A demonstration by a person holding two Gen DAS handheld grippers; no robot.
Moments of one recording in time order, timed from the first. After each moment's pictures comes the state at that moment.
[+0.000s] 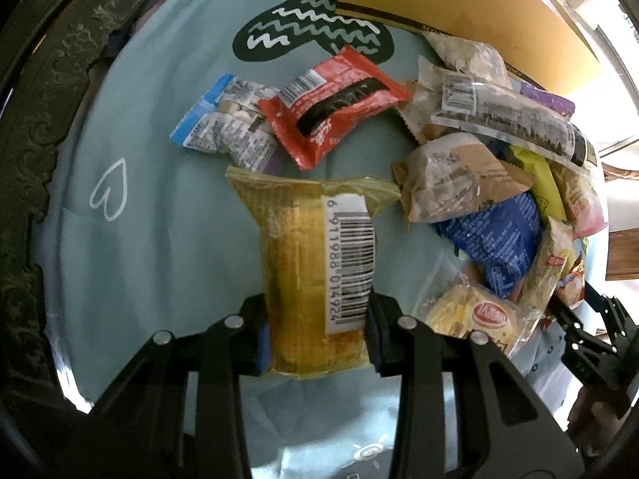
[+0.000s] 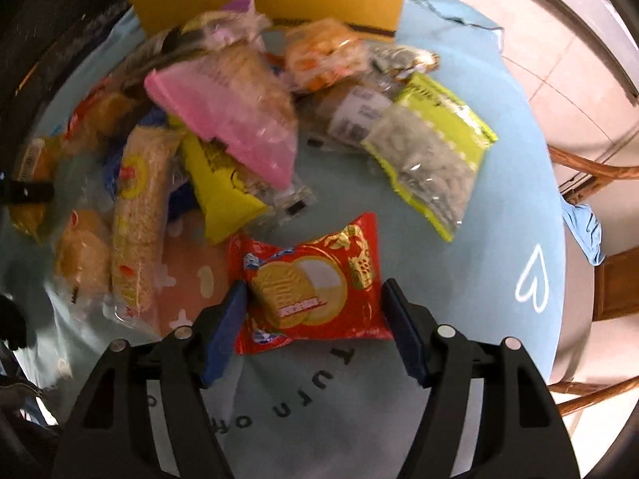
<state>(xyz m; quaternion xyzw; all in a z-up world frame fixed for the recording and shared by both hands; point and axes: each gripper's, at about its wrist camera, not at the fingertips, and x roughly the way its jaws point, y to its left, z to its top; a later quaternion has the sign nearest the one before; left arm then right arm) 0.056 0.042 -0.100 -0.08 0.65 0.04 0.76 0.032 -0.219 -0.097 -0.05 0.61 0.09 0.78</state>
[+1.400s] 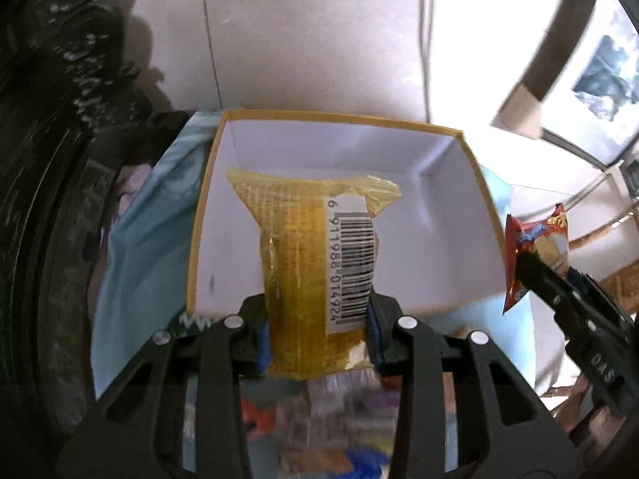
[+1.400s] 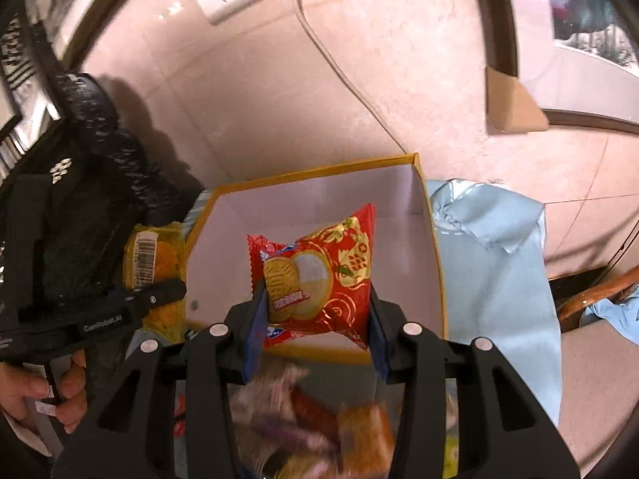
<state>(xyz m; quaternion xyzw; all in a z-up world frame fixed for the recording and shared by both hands) 0.278 -0.027 0.039 -0.04 0.52 -0.03 0.86 0.274 -0.217 0.049 0.12 0.45 0.14 0.88</state>
